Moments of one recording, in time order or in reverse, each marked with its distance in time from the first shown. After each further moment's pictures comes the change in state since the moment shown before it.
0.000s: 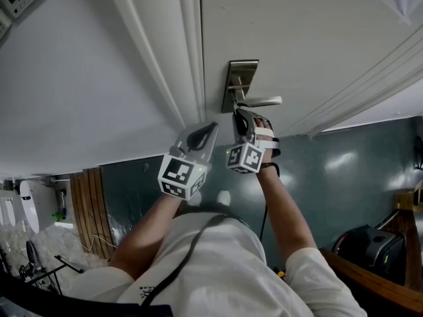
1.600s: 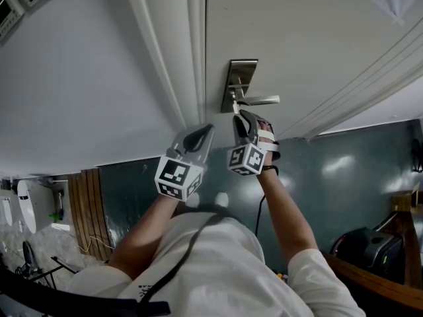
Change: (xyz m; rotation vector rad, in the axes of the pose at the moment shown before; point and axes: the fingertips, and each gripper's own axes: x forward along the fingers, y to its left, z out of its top) left arm -0.021 -0.002 0.000 -0.004 -0.012 0.015; right arm -0.020 -0.003 0.002 0.081 0.004 -0.001
